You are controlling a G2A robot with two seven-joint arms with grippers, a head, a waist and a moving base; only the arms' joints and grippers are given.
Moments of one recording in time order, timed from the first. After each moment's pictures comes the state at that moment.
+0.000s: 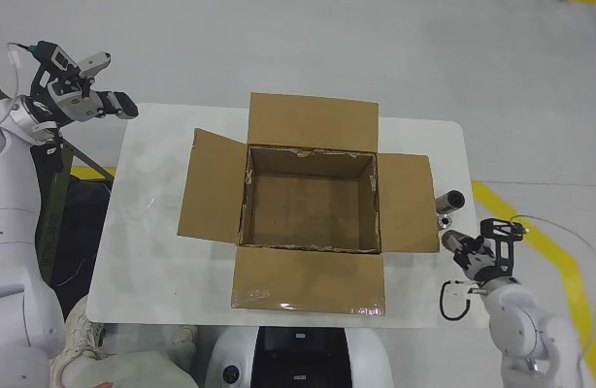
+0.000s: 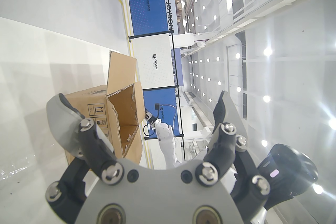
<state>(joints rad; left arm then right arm) 0.70 -0.88 -1.65 -0.94 -0.44 -0.06 -1.40 -1.86 -1.25 1.73 -2.02 -1.06 0.06 0.64</state>
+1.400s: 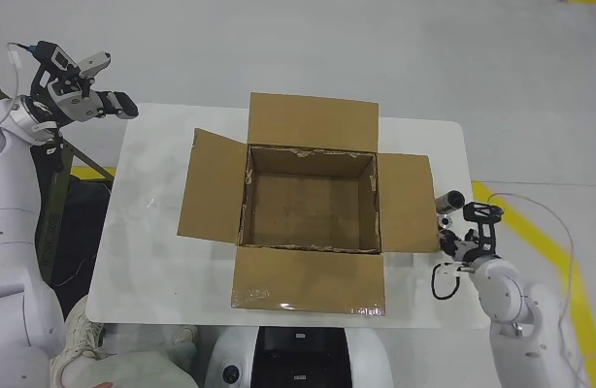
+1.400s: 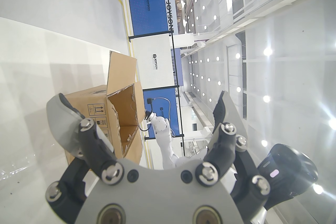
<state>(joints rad) 0.70 -0.88 -1.65 -0.94 -0.44 -0.06 -1.40 -1.68 -1.24 1.66 -1.87 -1.06 0.07 0.76</state>
